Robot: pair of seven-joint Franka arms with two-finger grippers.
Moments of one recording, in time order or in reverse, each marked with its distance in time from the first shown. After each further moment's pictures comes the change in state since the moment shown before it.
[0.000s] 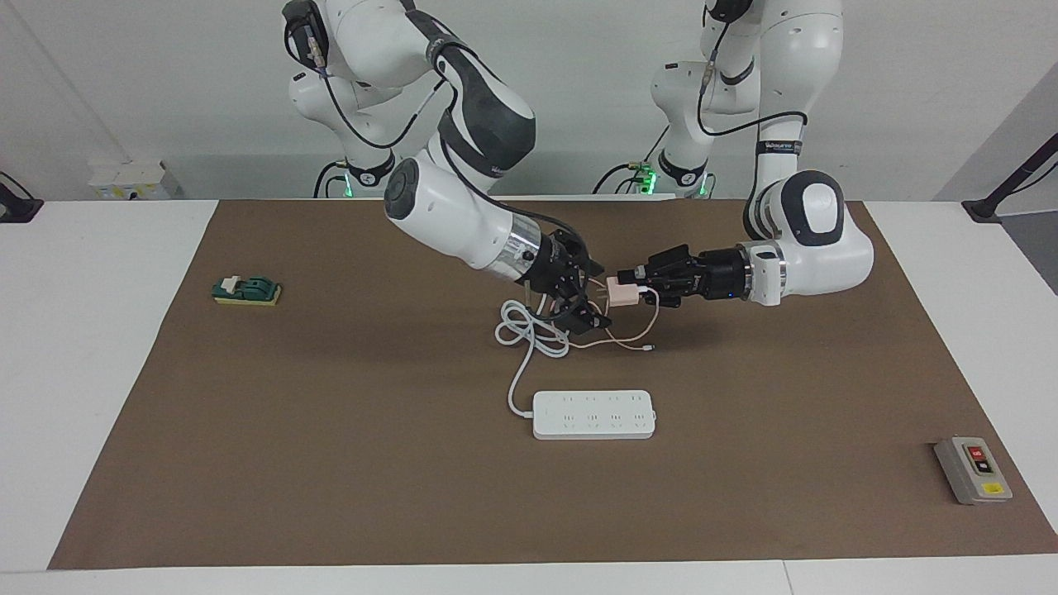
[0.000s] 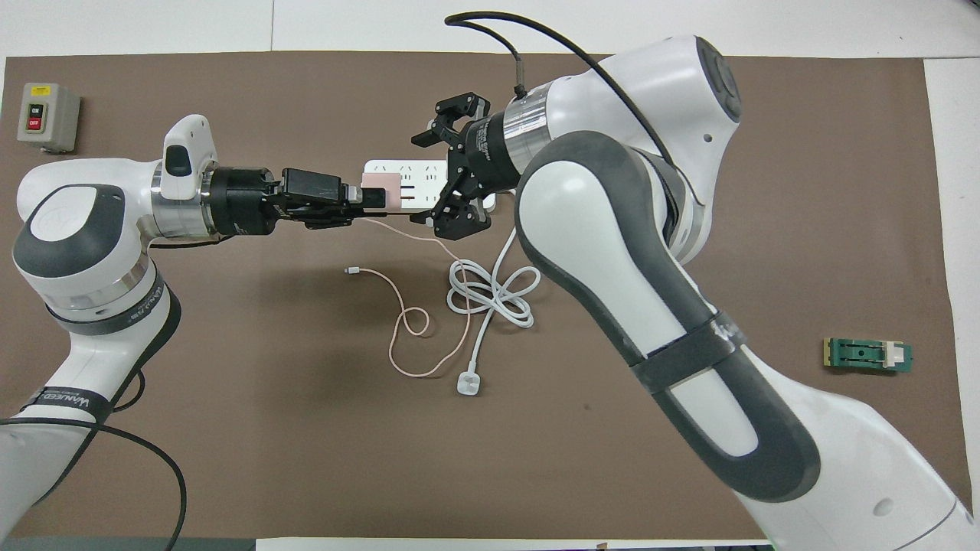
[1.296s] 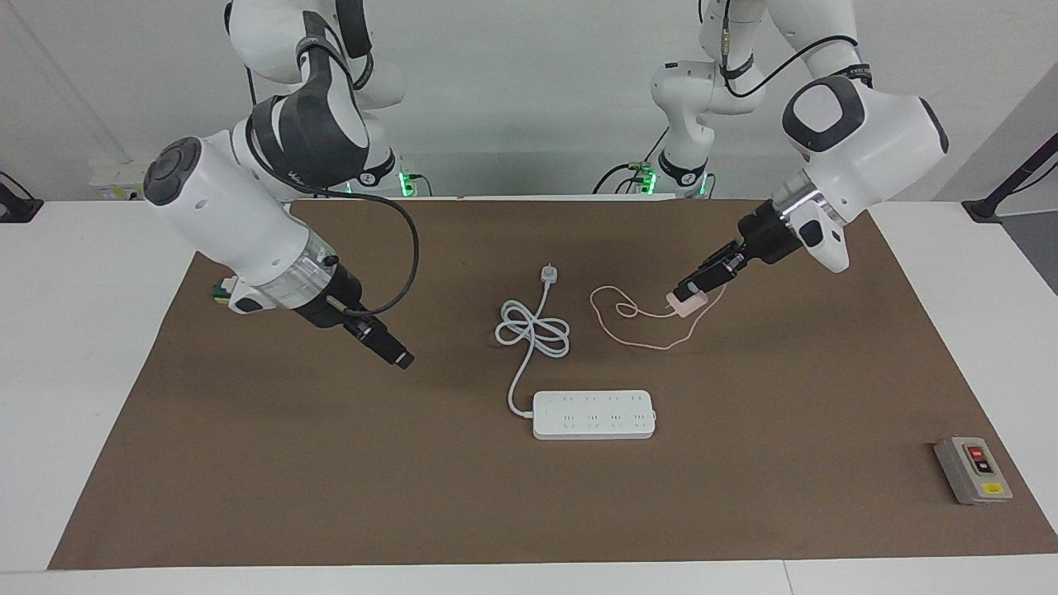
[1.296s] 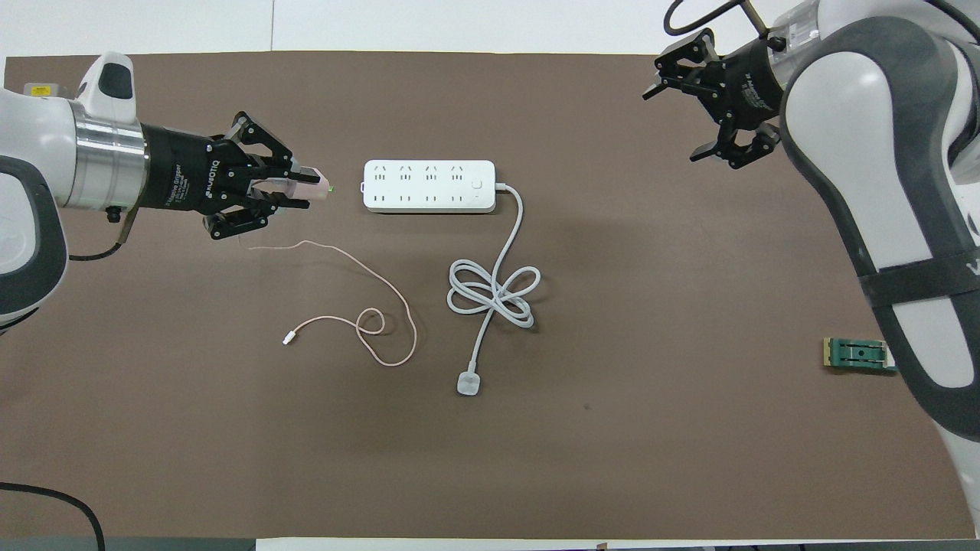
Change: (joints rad) left arm -0.060 -0.145 -0.016 0.137 0.757 0.264 -1.307; right arm -0.300 -0.031 -0.023 0.117 -0.495 -0.311 -0.993
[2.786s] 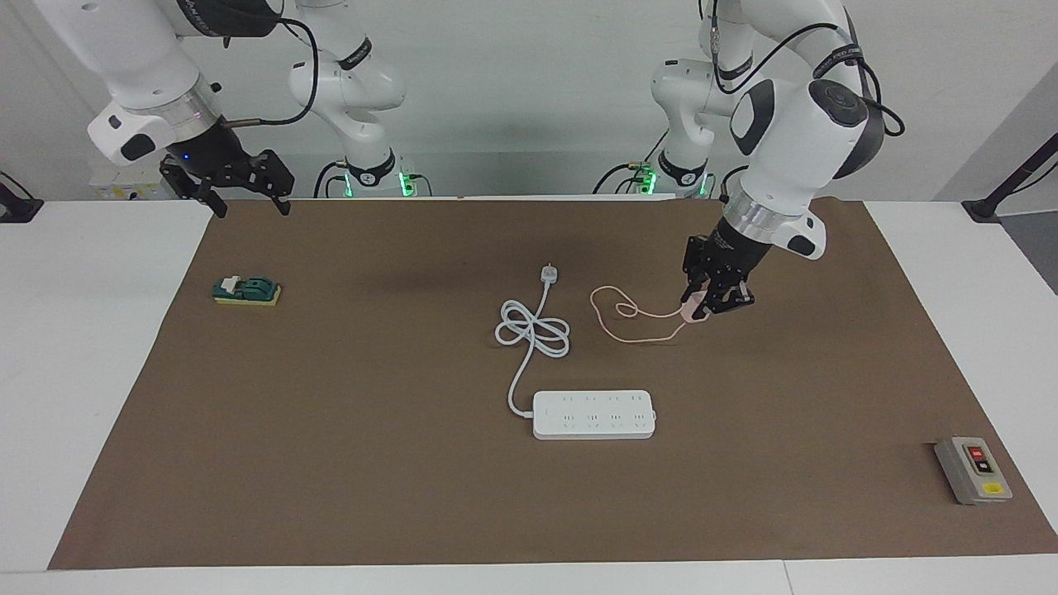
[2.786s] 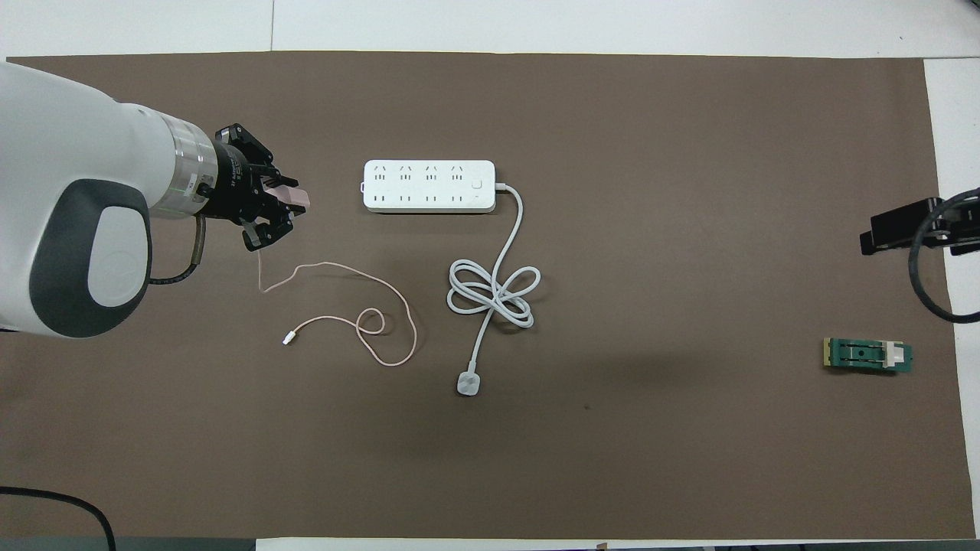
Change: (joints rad) left arm -0.101 0.018 -0.006 0.000 0.509 0.070 -1.168; right arm -0.137 -0.493 0.000 -0.386 -0.364 -0.270 -0.755
